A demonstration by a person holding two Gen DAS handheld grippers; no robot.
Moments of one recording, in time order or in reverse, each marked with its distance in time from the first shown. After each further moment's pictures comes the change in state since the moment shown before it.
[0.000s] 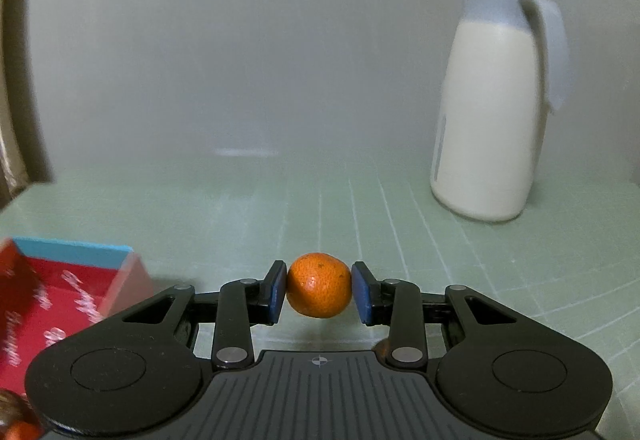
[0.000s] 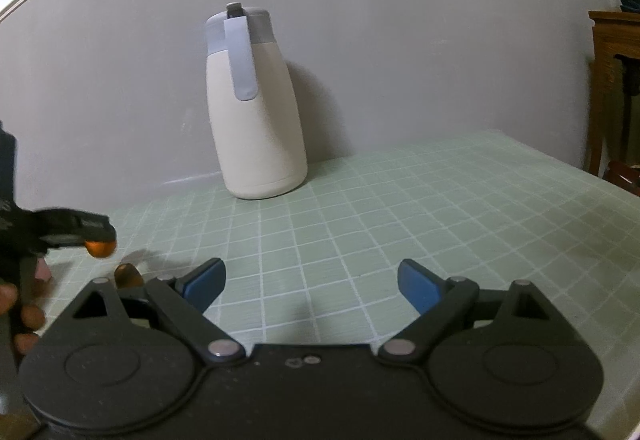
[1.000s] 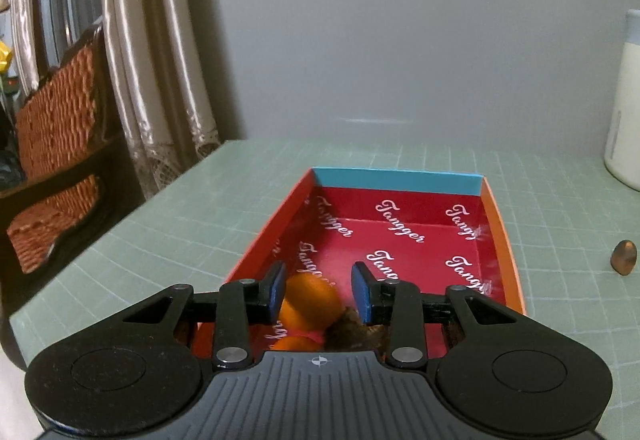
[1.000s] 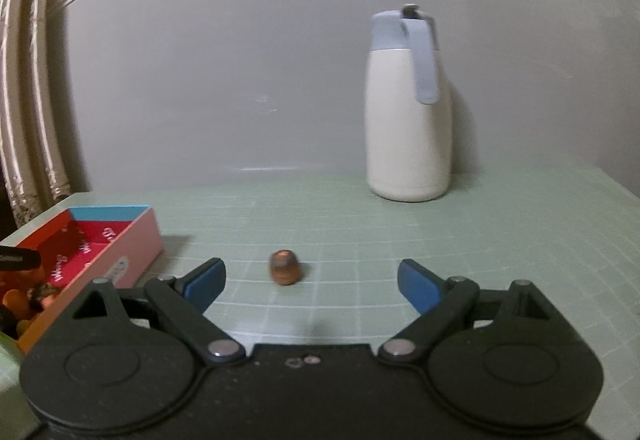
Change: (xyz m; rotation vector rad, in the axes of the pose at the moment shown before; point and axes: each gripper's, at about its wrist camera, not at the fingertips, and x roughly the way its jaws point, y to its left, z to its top) left arm -0.092 0.179 -0.046 -0.062 0.068 0.371; right arm -0.012 0.113 -0.011 -0.163 0.005 0.231
